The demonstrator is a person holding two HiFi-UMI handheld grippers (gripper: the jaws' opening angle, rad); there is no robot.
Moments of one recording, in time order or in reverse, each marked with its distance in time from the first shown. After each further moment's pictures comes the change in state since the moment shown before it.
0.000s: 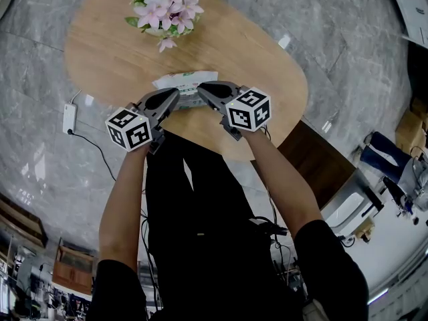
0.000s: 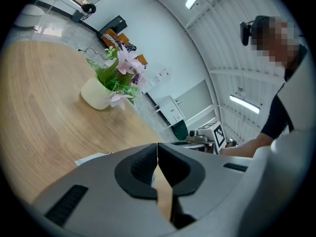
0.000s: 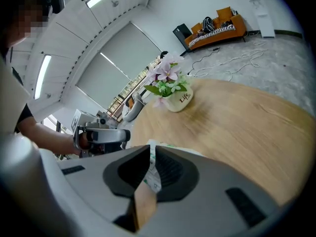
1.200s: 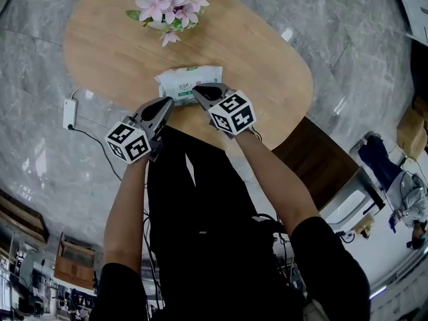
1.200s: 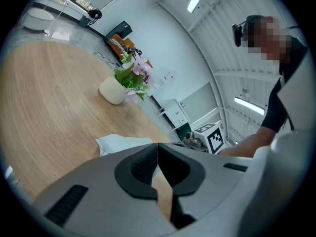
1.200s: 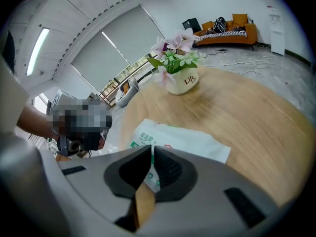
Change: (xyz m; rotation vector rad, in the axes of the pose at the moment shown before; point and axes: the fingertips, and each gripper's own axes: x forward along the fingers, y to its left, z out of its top) left arm -0.033 0.014 -0.033 -0.023 -0.045 0.062; right arm 0.040 -0.004 -0.048 -0.126 0.130 -0.120
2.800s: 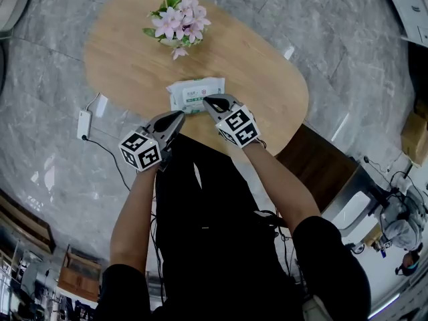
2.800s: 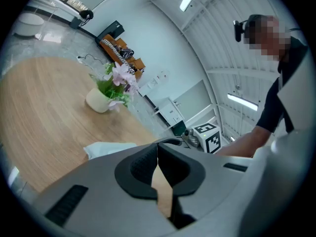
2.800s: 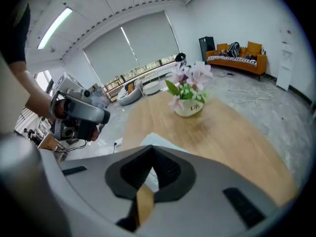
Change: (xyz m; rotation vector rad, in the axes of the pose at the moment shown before) left arm -0.023 -0.050 0.020 0.069 0.012 -0.051; right arm -0.041 0.024 0.031 -0.225 -0.075 -0.094
